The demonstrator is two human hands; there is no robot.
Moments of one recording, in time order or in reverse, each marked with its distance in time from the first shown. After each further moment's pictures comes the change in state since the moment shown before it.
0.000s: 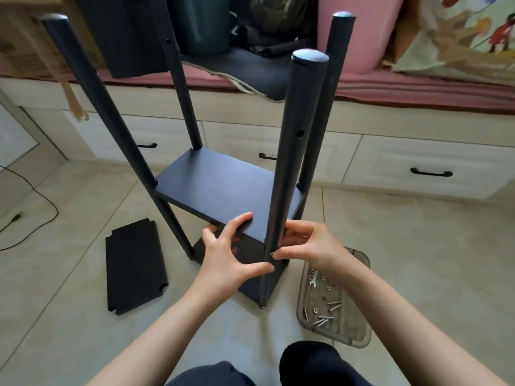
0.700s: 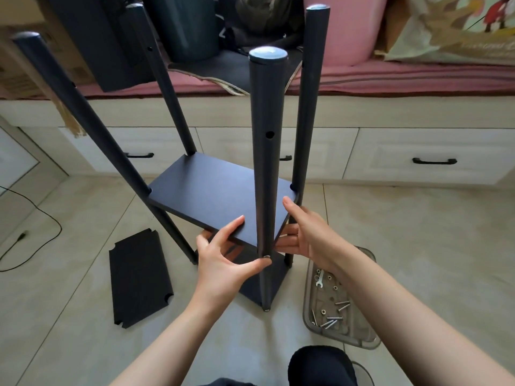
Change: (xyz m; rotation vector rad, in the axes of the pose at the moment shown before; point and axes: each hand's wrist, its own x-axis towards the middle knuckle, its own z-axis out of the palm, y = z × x) left_hand 0.008 -0.008 0.009 -0.098 0.162 0.041; right_hand 0.032 -0.011 -0.001 0.362 0.160 0.323
